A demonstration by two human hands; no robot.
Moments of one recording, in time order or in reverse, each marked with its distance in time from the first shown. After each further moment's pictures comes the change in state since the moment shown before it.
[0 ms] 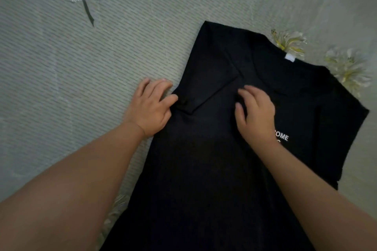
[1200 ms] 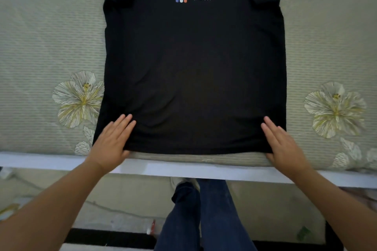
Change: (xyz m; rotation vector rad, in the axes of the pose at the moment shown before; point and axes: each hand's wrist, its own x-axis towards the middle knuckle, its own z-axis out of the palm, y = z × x) left_hand -0.304 0.118 -0.010 0.043 -0.487 0.064; right_hand -0.475 0.065 -0.015 -0.157 -0.244 0.153
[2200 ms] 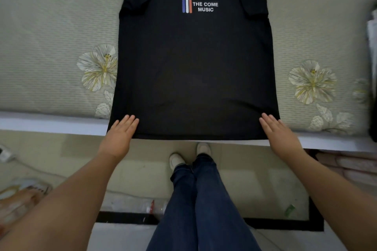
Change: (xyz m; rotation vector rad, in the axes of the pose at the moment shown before) left_hand -0.085 0.002 0.039 0.134 -0.170 -0.125; right_hand -0.069 -0.032 -0.015 -0.268 -0.448 0.148
